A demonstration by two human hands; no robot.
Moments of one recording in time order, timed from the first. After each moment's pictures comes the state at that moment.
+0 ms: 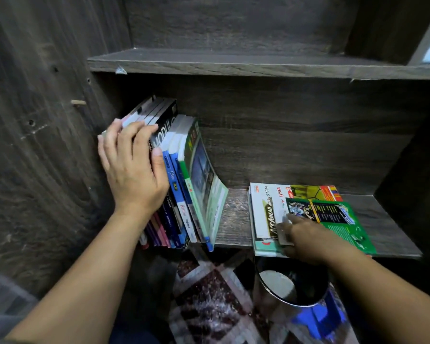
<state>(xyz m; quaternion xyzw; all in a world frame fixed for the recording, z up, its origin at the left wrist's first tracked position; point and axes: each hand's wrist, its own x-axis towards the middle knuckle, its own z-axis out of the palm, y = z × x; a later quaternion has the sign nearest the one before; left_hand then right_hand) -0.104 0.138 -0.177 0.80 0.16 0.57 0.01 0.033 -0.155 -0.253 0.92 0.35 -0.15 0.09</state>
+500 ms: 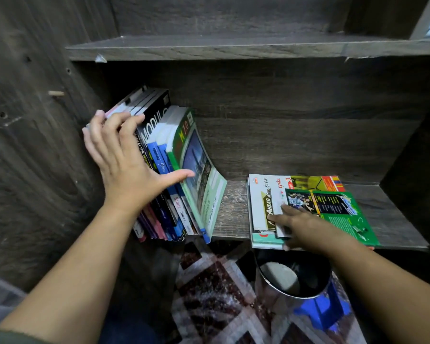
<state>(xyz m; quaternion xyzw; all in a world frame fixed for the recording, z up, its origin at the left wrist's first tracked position) -0.105 0.134 -0.176 0.85 0.19 0.50 -0.03 0.059 -0.163 -0.276 0.91 0.37 -0.18 0.05</state>
